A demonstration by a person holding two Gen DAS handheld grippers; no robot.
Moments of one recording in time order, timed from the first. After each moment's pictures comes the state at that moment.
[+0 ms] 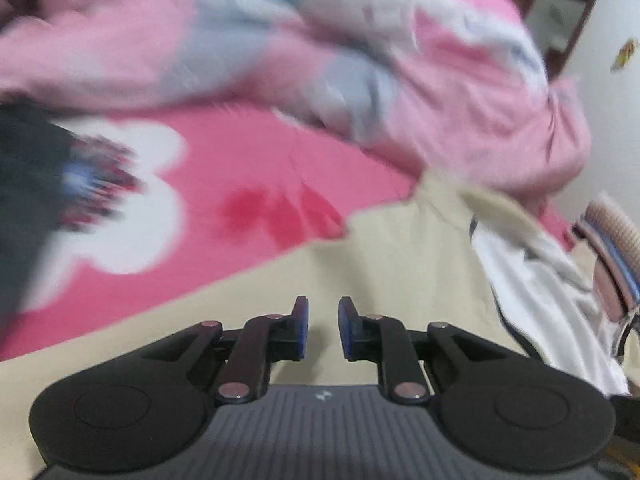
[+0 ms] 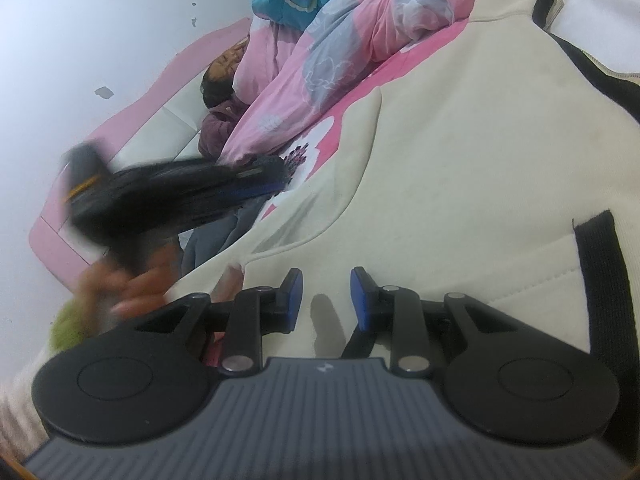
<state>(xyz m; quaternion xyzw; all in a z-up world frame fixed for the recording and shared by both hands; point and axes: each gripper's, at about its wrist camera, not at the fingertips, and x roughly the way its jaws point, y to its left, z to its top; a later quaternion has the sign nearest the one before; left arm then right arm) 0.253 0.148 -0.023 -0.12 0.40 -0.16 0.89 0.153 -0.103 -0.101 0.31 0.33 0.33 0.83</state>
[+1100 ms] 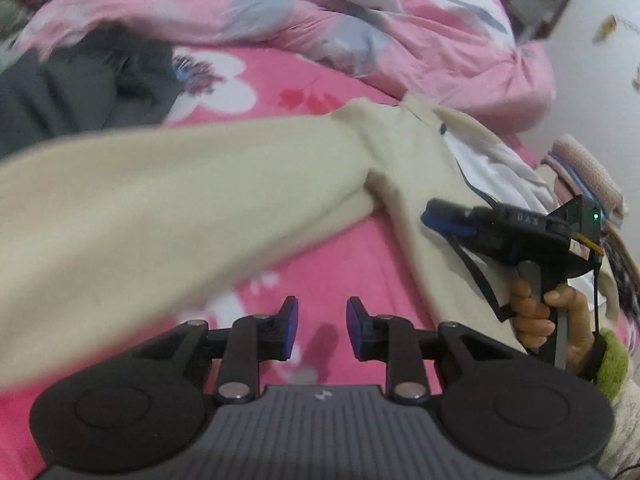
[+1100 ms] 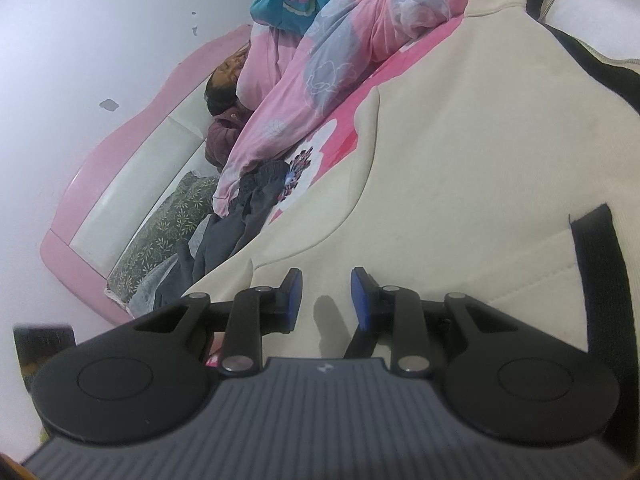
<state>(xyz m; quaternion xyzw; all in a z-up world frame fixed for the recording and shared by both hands) 0.047 0.229 -0.021 -0.13 0.43 -0.17 0.88 0.152 -0.109 -0.101 0.33 0.34 0.33 0.82</state>
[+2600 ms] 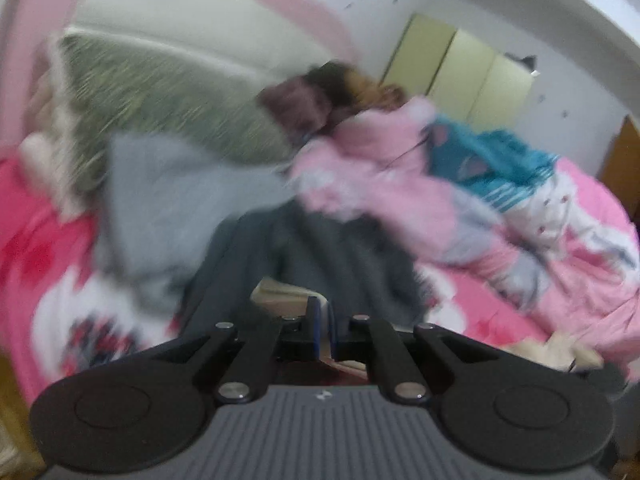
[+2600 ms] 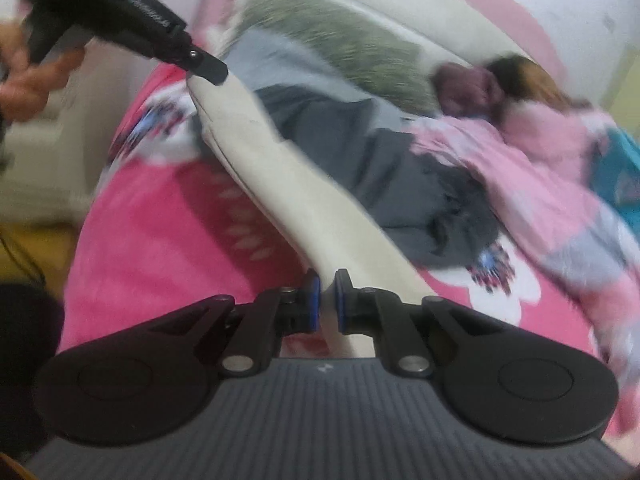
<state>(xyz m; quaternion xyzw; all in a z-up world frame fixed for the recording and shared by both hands) -0.035 0.394 0.060 -0.23 0.19 0.11 0.95 0.074 0.156 0.009 -0.29 0.18 0.48 0.81</state>
